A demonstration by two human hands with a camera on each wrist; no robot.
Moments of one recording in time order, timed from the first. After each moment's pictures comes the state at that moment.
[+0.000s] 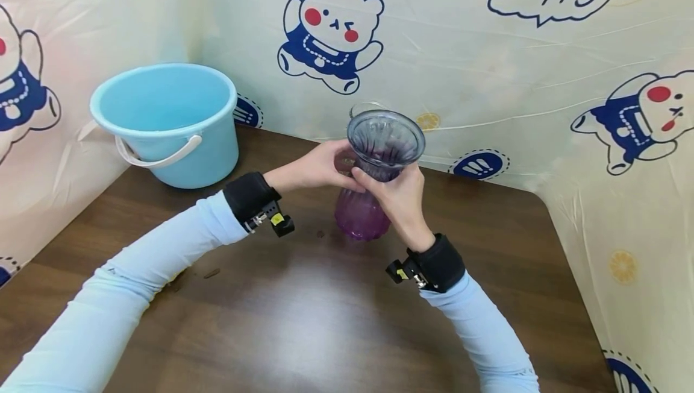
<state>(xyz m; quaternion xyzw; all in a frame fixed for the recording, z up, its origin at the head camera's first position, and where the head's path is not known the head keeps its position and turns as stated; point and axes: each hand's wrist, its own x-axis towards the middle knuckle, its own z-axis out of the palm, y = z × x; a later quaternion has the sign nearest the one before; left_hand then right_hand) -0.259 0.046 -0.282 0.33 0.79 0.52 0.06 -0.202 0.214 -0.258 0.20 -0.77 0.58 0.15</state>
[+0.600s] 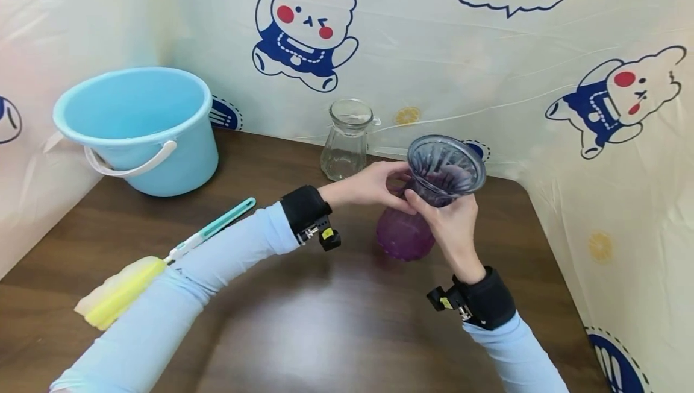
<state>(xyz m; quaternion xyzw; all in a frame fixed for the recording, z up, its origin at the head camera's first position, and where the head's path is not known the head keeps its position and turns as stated) -0.267 0.155 -0.294 0.40 0.76 0.51 0.11 -0.184 0.307 -0.273 0.12 -0.79 0.56 0.22</state>
